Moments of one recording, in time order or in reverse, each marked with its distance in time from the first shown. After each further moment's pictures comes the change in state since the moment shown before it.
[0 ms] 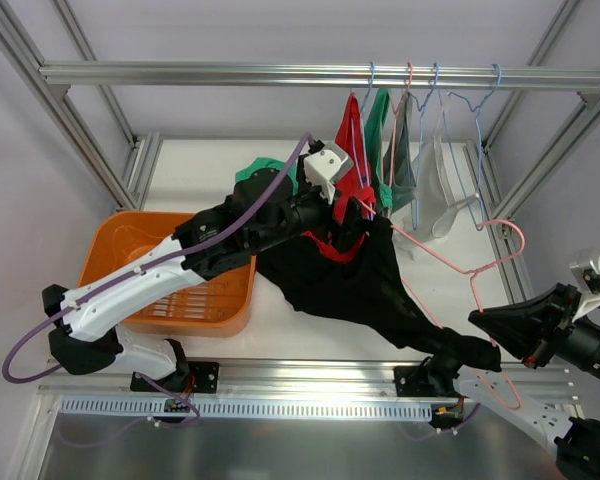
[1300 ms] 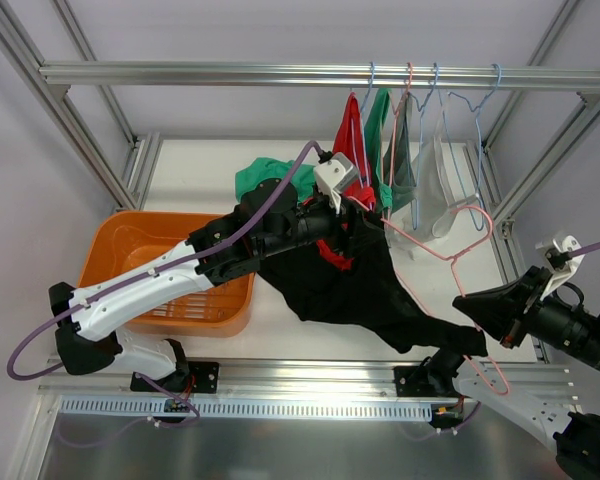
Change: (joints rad) left arm -0.013 0.006 -0.120 0.196 0.165 -0.105; right arm 0.000 0.060 -0.030 0.000 0.050 -0.027
